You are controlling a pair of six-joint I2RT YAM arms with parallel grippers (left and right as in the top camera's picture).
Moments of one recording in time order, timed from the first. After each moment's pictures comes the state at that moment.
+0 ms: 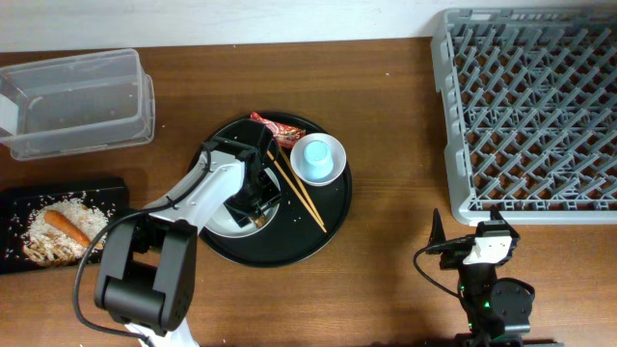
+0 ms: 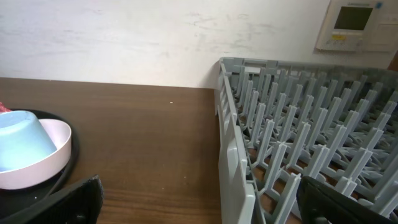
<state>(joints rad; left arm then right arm) -0.34 1.90 1.24 -0.90 0.08 -0.91 0.00 0.01 0.01 -0.08 0.00 -0.05</state>
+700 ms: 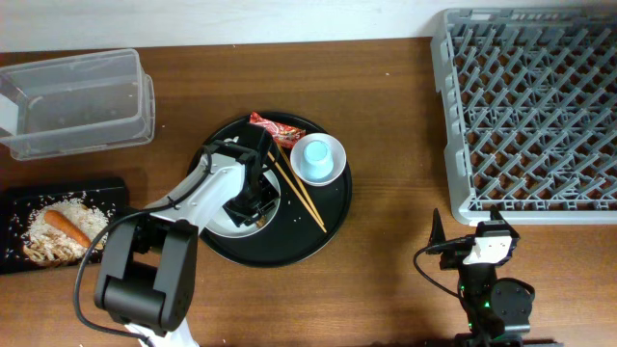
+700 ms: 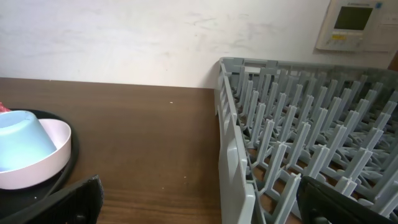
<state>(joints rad) -0.34 1.90 1.22 -0.89 0.07 -0.95 0.00 0.01 0.01 -0.08 0.00 -0.05</state>
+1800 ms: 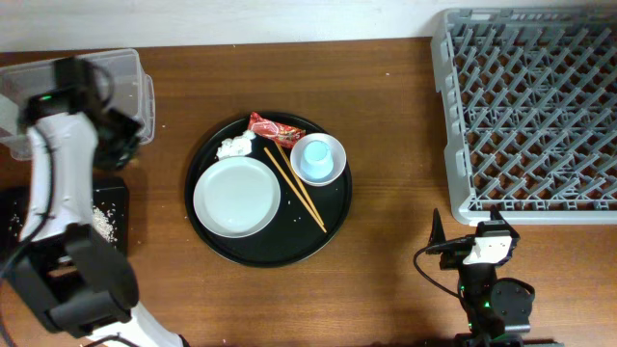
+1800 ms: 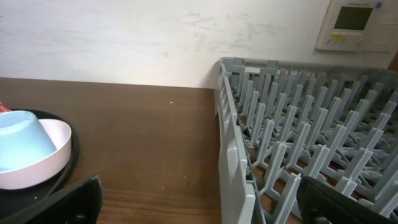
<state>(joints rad) 0.29 1.90 1.71 -1.13 0.00 -0.78 0.00 0.01 0.01 -0.08 0.00 -0.05</state>
